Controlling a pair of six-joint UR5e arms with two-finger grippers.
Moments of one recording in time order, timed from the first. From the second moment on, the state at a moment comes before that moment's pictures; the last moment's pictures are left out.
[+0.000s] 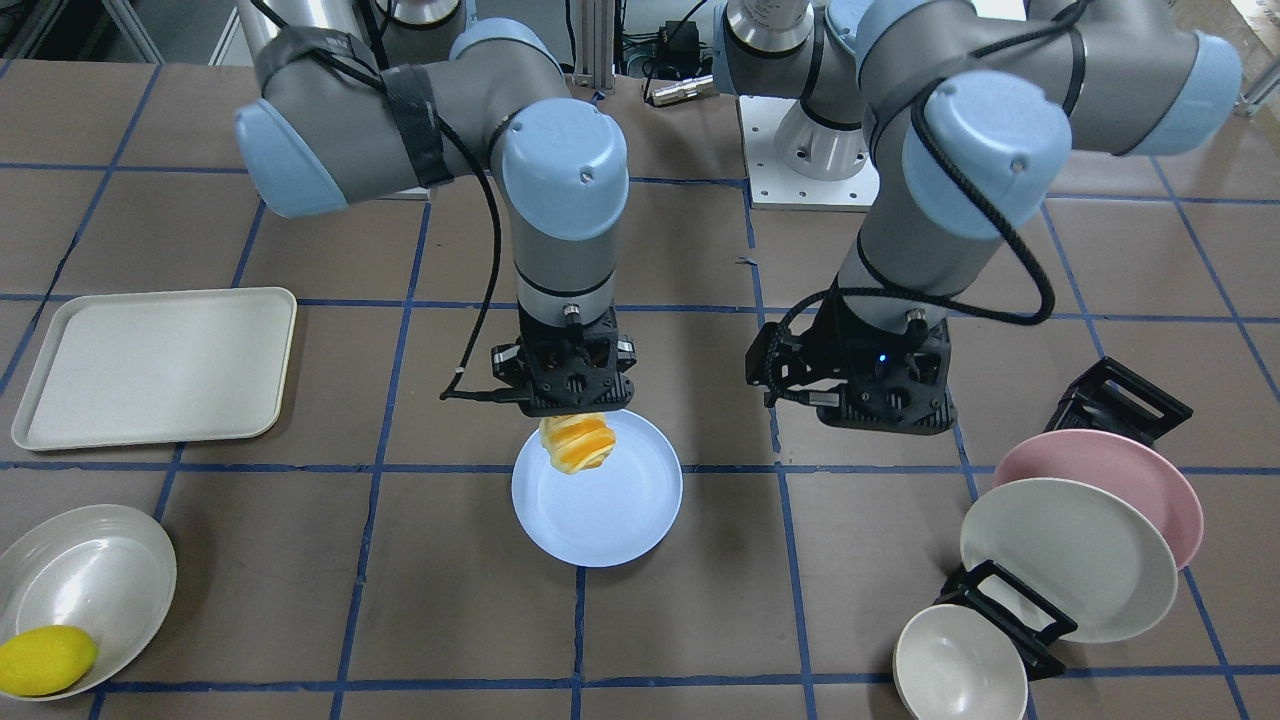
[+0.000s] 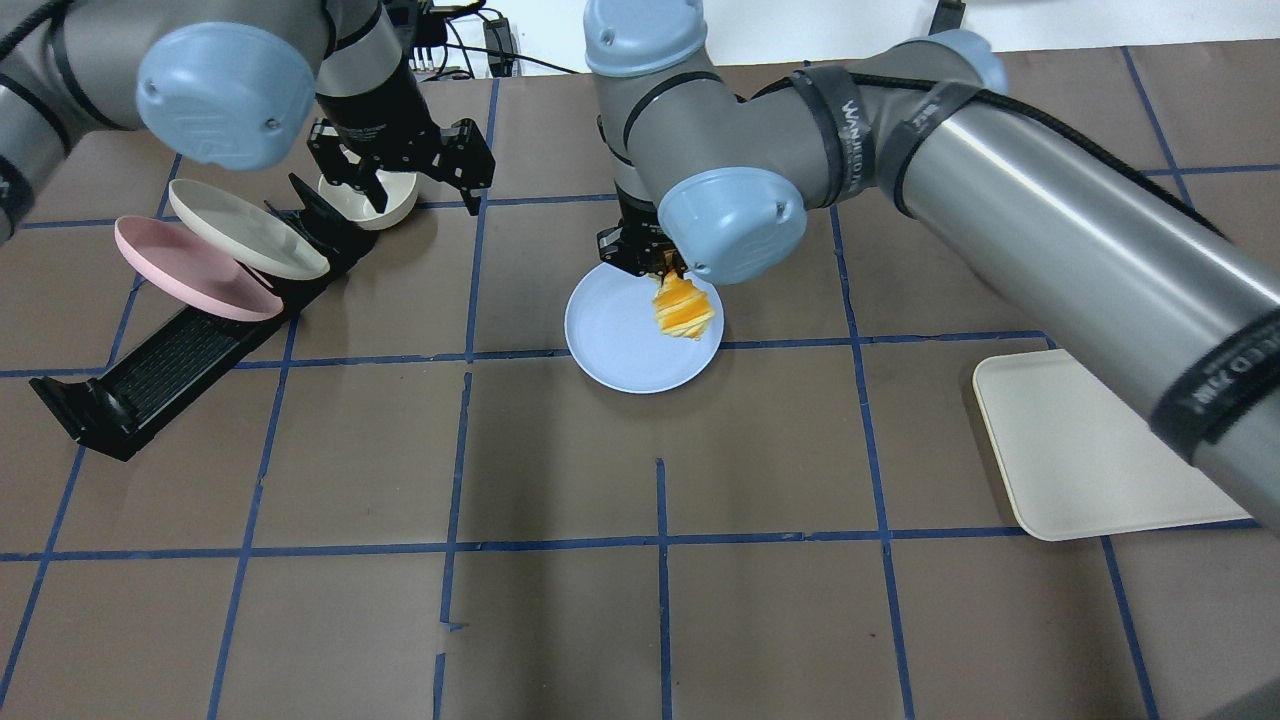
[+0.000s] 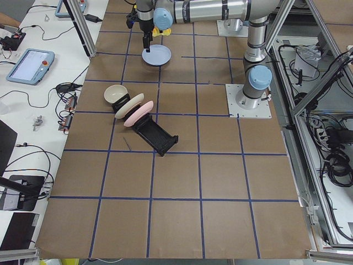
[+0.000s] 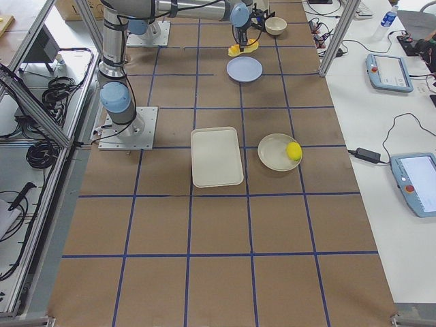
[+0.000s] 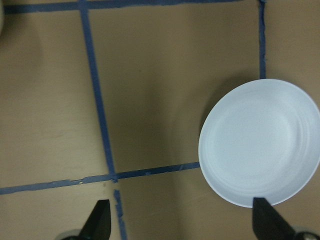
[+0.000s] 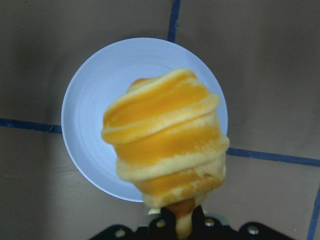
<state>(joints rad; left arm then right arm) -1.63 -1.80 -1.46 -1.44 1.60 0.04 1.98 -1.15 1.48 -1.91 -1.62 0.24</state>
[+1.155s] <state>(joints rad) -1.61 -1.62 -1.60 -1.47 1.60 0.04 2.02 -1.00 1.48 -2.03 -1.61 -0.12</state>
